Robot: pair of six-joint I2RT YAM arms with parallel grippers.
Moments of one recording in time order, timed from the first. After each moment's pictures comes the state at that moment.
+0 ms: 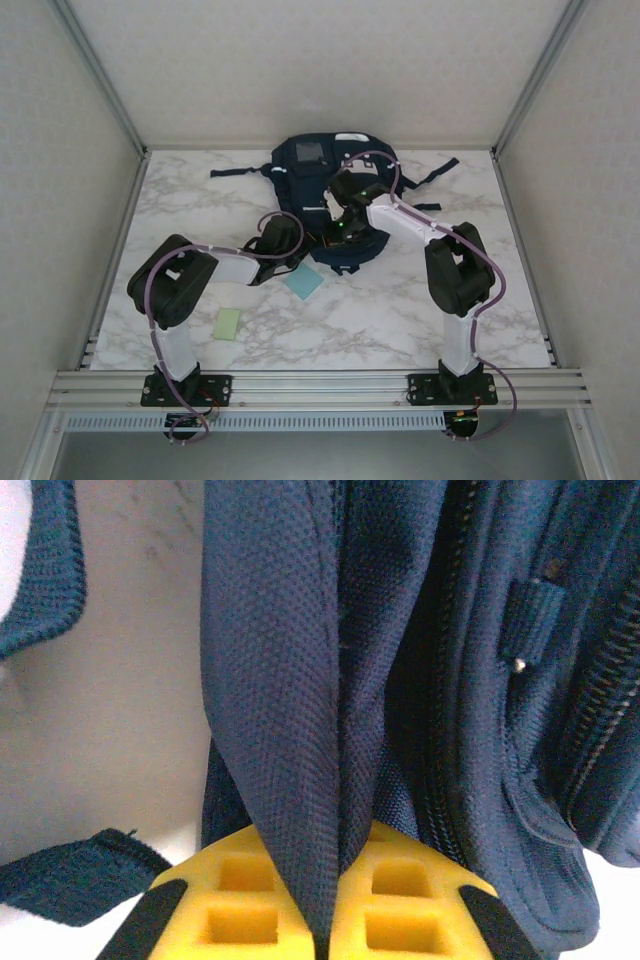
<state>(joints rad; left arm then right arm) -0.62 1.85 0.84 0.39 0.06 -1.33 0.61 1.96 1.54 -0.80 -0.24 0.27</state>
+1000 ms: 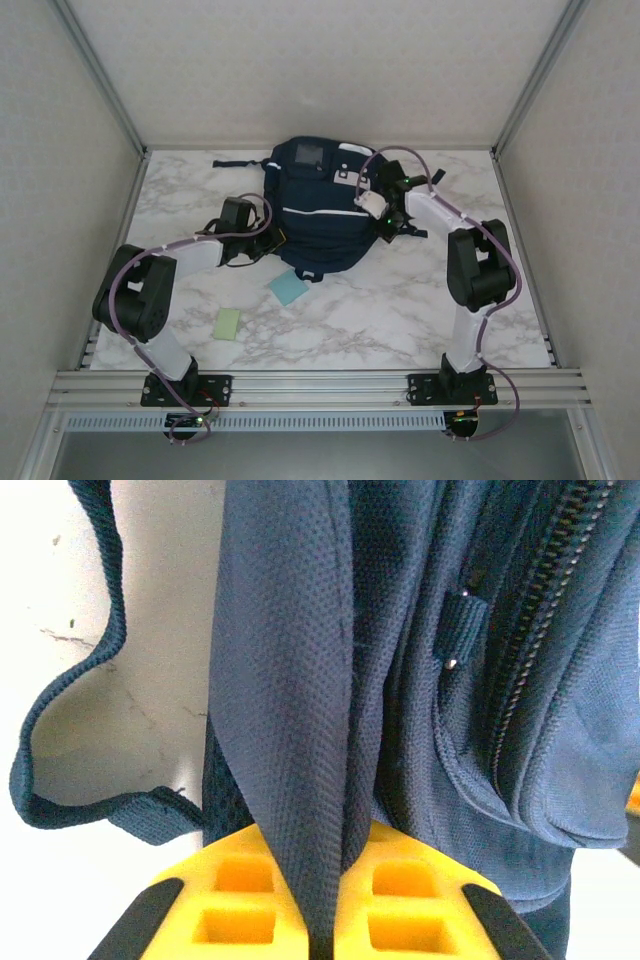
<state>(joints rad) -0.35 1.68 0.88 -0.02 0.40 -0.90 0.34 1.95 1.50 -0.84 -0.02 -0.62</state>
